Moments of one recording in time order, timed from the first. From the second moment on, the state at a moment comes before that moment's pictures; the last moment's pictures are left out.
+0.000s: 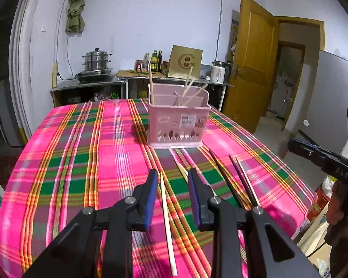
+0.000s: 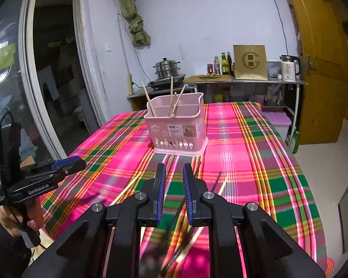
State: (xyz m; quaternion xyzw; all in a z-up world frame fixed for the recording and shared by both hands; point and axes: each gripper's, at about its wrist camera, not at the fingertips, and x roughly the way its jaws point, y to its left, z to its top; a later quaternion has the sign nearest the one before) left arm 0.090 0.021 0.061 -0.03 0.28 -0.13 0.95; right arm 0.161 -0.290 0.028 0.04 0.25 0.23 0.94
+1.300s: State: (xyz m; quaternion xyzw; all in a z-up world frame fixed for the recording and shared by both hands) left arm 0.193 -0.024 0.001 -0.03 0.42 -0.13 0.90; right arm 0.248 -0.300 -0.051 0.05 0.38 0.14 0.92
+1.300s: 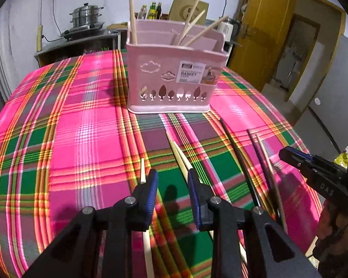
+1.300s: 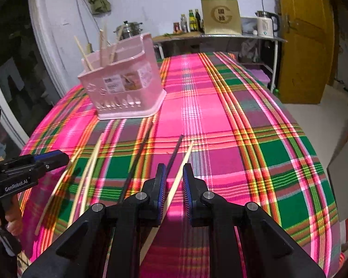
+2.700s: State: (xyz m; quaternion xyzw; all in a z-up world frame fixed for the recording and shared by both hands) left arm 0.263 -0.056 -0.019 0.06 0.47 -0.10 0.88; right arm 0.302 -0.289 -0.068 -0.01 0.43 0.10 0.90
